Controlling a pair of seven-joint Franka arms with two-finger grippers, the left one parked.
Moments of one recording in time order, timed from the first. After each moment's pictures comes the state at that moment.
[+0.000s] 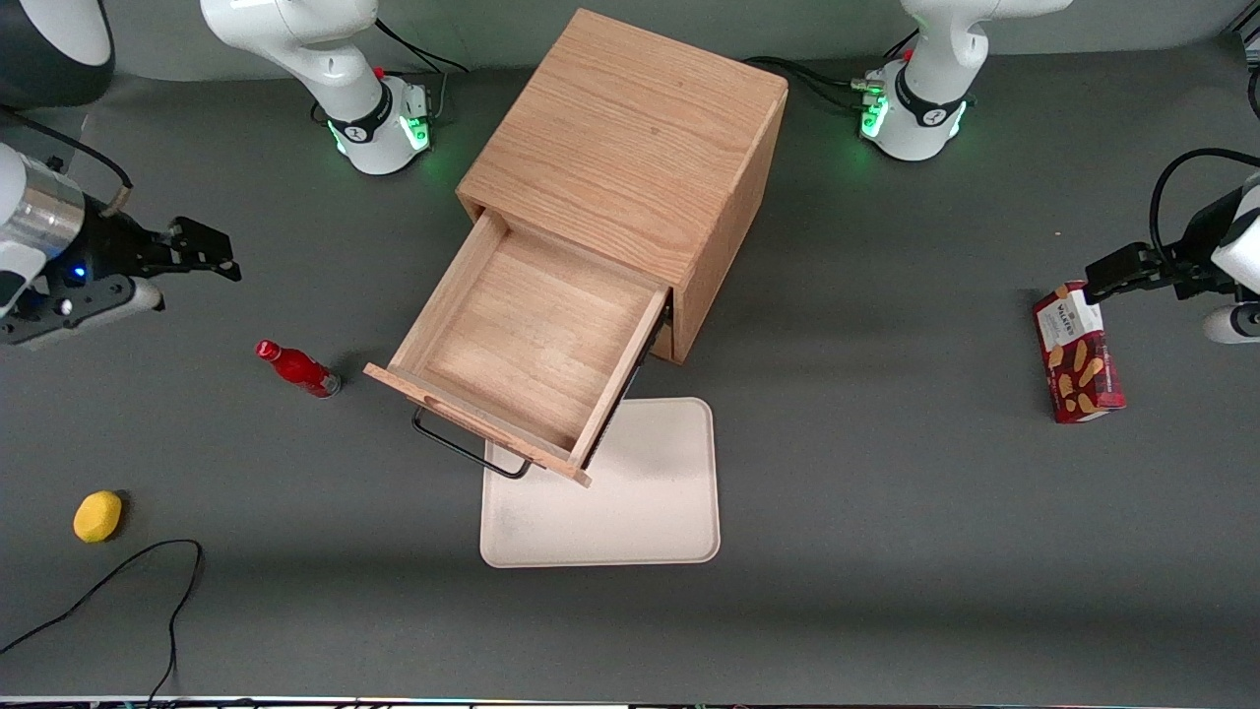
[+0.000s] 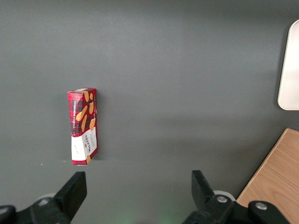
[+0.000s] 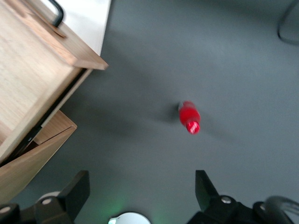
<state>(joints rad) 0.13 -0.02 -0.11 -1.66 0.05 1.51 -0.23</state>
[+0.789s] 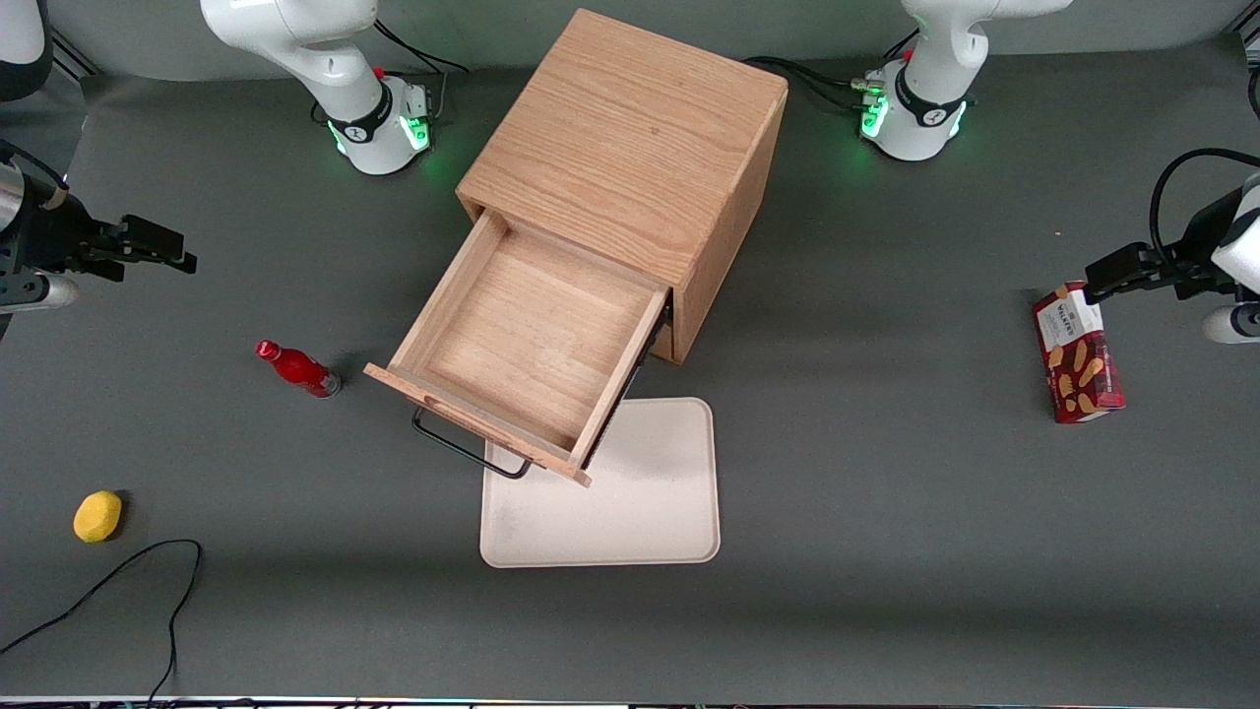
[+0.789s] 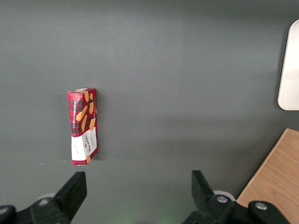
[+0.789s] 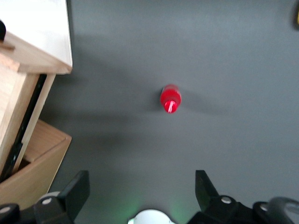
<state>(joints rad) 0.13 -0.07 -0.21 -1.74 0.05 1.57 -0.10</state>
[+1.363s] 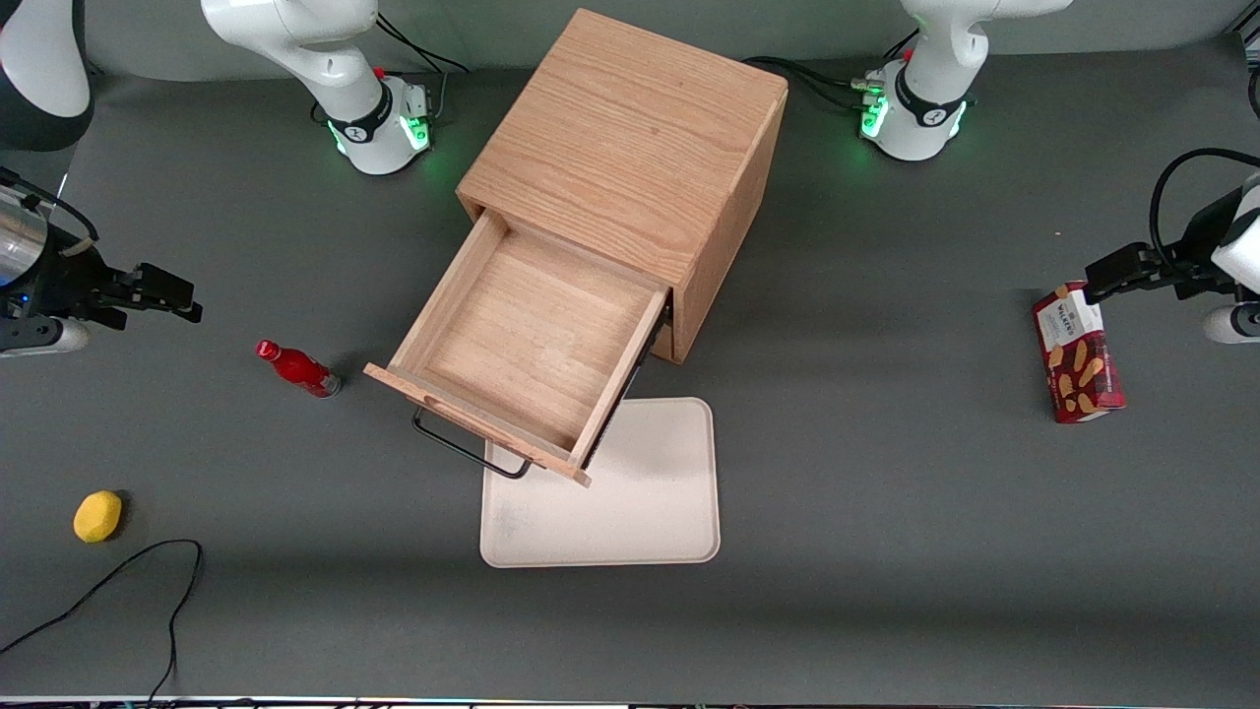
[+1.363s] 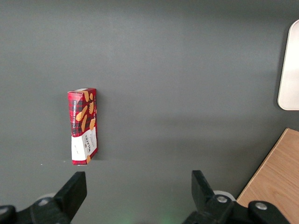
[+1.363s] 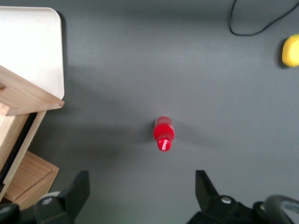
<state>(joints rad) 0.02 0.00 -0.07 -1.73 0.02 1.71 -0.10</state>
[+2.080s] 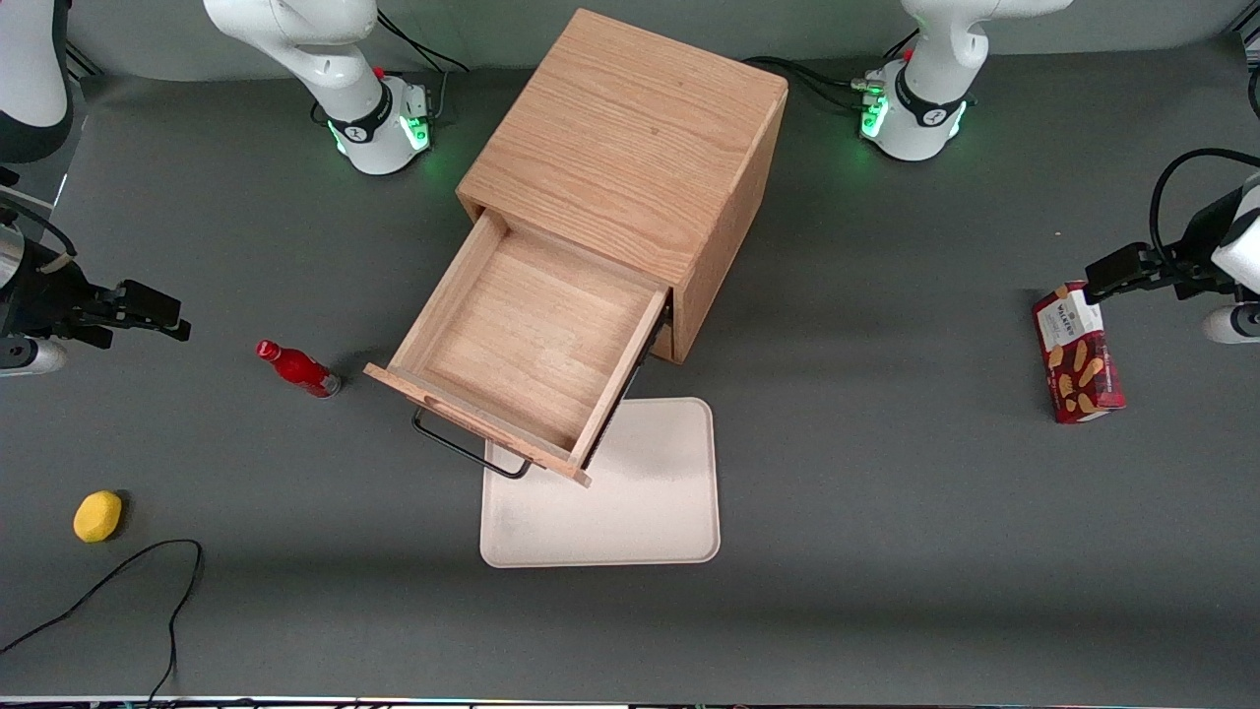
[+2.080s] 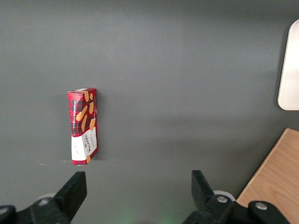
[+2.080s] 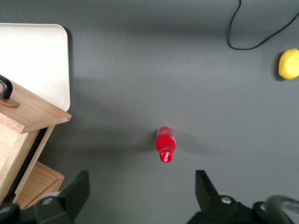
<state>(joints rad) -0.09 0.08 0.04 -1.59 0.03 1.65 -0.09</state>
